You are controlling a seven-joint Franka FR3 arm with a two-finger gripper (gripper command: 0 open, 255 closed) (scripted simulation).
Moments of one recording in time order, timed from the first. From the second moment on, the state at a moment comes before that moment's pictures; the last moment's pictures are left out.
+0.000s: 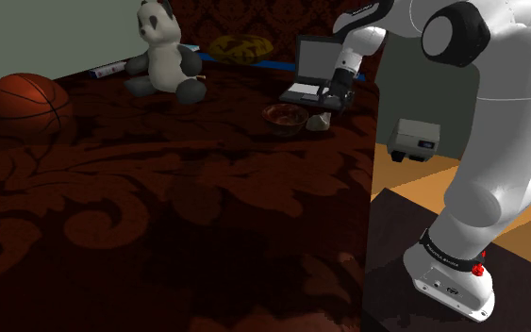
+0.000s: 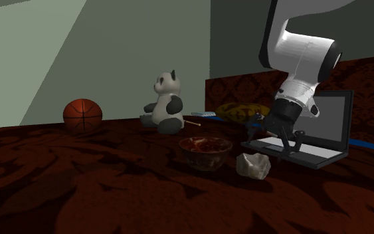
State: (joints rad) arm -0.26 0.35 -0.30 -1.65 0.50 1.58 -0.04
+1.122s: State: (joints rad) arm -0.24 0.34 -0.29 -1.73 0.52 1.66 -0.05
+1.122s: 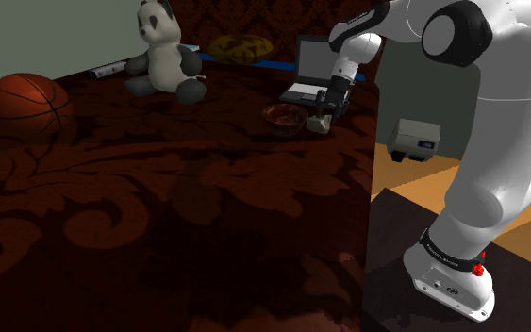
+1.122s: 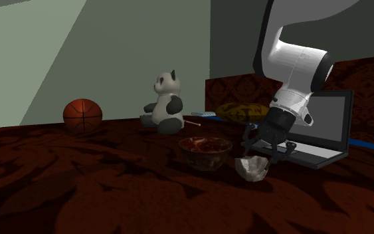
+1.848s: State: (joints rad) arm -0.24 0.32 -0.30 -1.70 0.51 1.62 -0.03
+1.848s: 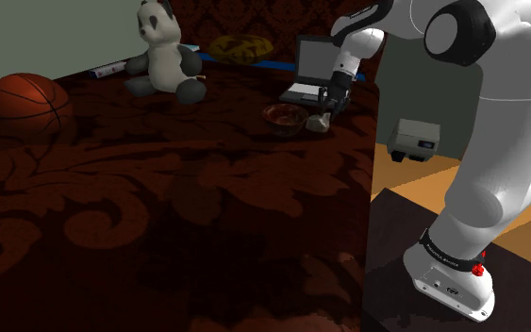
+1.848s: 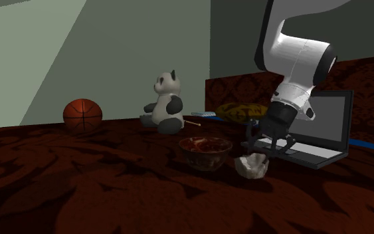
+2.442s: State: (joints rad) arm -0.25 0.30 -0.30 -1.65 0.50 1.54 0.01
